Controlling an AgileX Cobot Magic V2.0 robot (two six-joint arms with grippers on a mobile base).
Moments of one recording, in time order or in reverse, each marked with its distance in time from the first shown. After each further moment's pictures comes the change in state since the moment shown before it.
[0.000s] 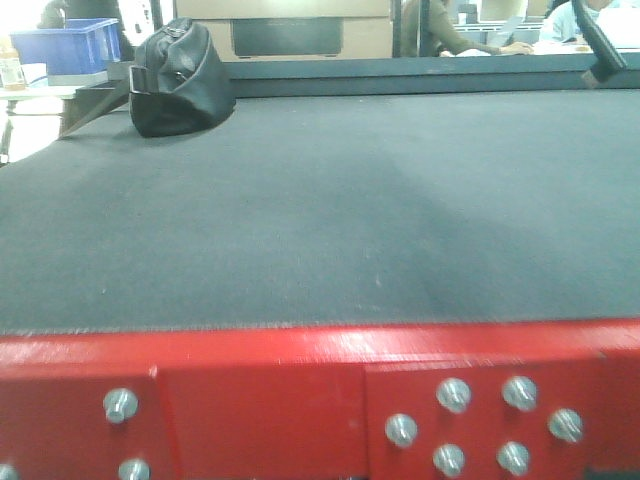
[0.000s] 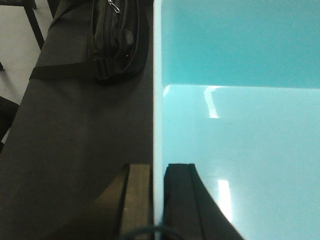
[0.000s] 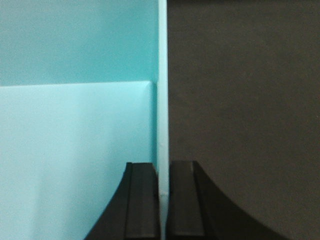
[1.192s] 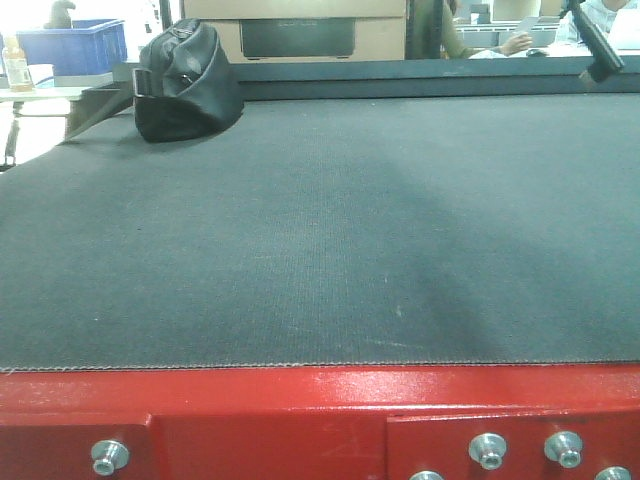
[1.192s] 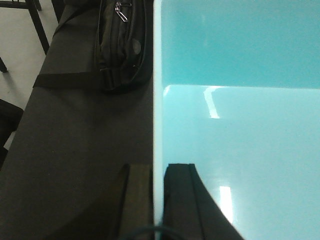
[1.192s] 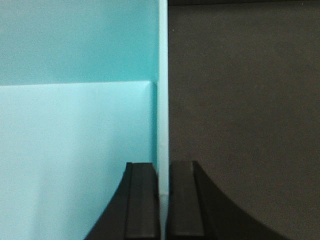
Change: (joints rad) left arm 0.000 0.000 0.000 0.002 0.000 0.000; right arm 0.000 0.000 0.000 -0.002 0.000 0.000
